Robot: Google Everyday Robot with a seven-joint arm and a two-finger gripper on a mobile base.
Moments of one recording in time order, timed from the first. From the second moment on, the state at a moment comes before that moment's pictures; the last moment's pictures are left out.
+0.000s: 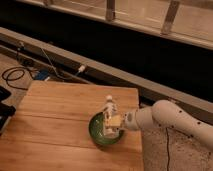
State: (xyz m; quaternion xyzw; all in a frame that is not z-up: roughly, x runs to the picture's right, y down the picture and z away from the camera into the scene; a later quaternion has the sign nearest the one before) arm 0.041 0.168 0.655 -0.41 -0.12 0.72 0.55
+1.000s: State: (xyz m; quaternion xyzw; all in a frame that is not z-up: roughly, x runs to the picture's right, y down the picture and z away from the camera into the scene) arm -0.025 0.161 0.704 -0.45 -0.09 0.70 0.55
